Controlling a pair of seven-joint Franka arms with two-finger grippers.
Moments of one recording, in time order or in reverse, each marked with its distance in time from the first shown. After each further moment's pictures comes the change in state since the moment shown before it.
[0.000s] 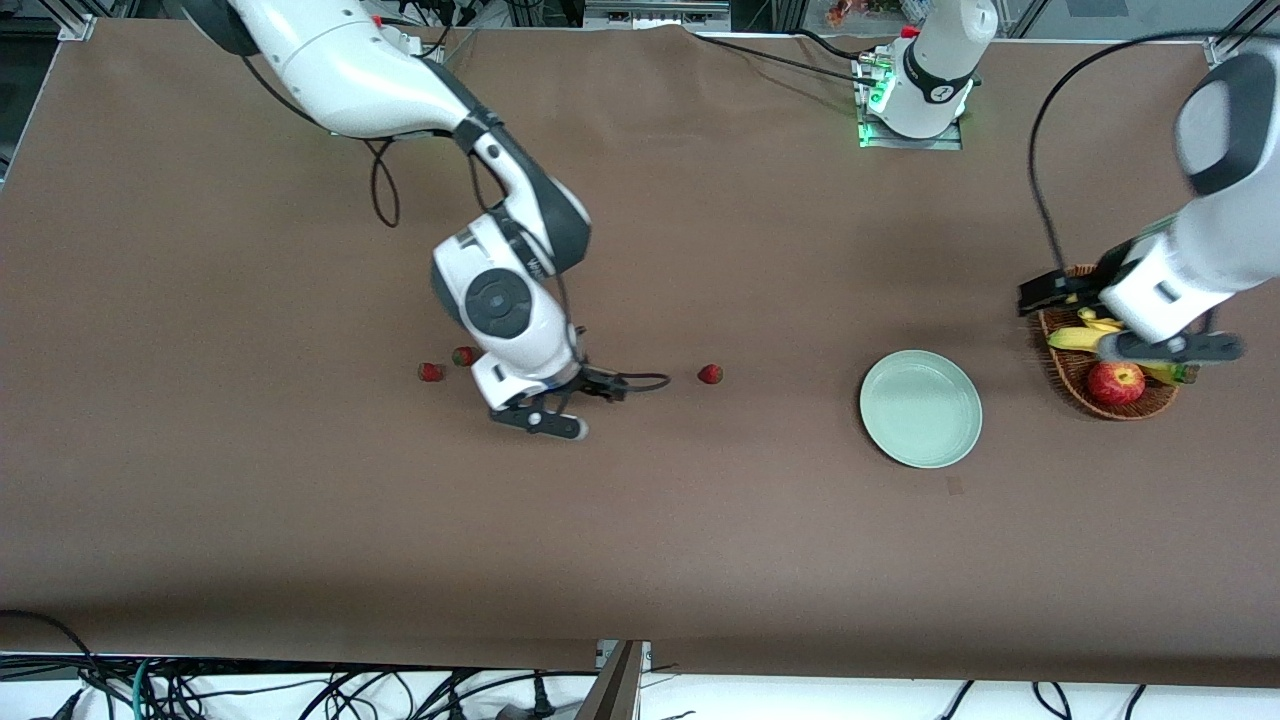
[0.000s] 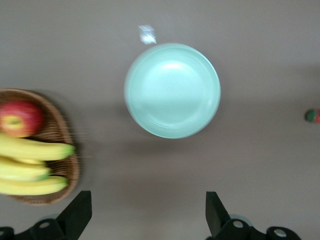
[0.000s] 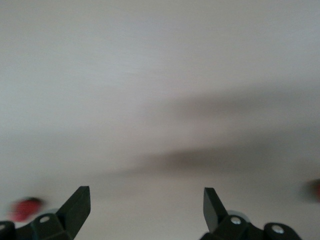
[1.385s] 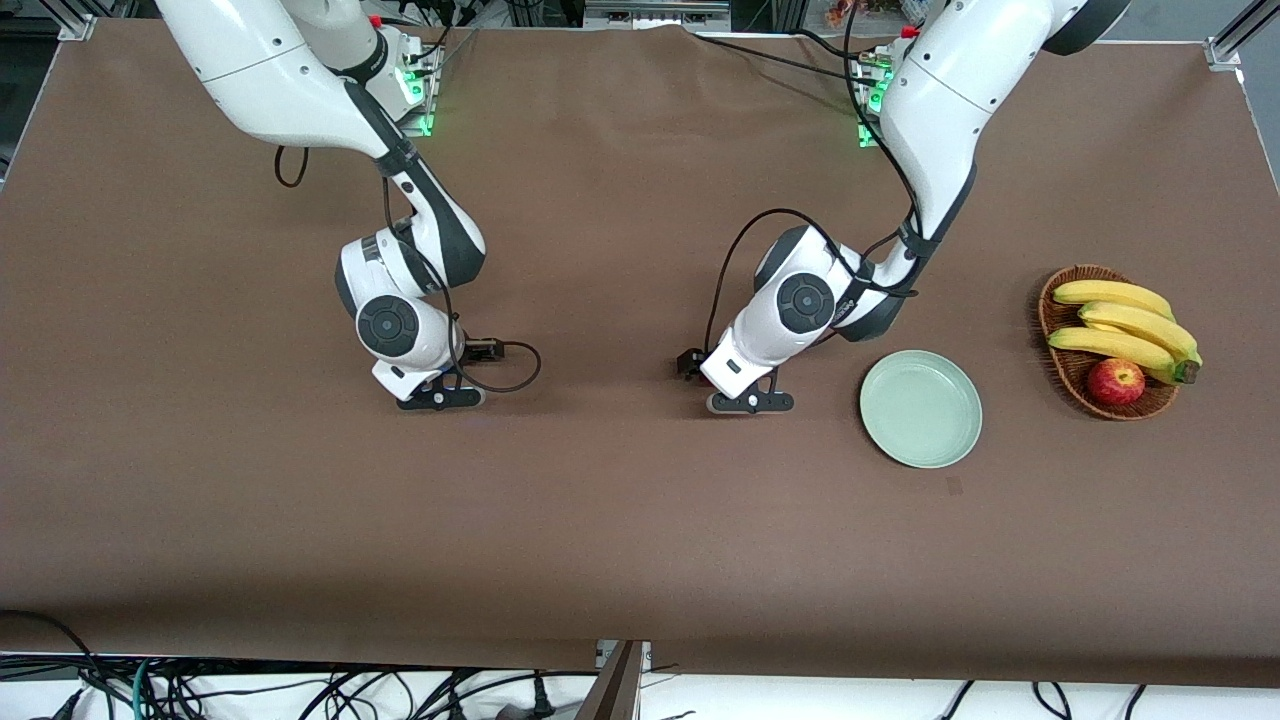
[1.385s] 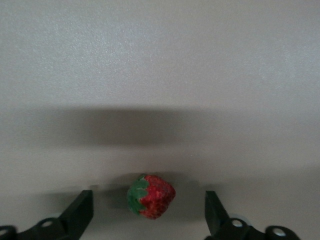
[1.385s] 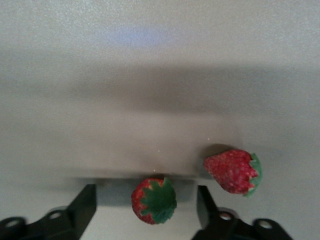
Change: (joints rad) left arm -0.270 0.541 -0.277 0.000 -0.001 0.788 -0.534; right arm -0.138 -0.133 -0.062 -0.480 -0.011 0.147 -0.355
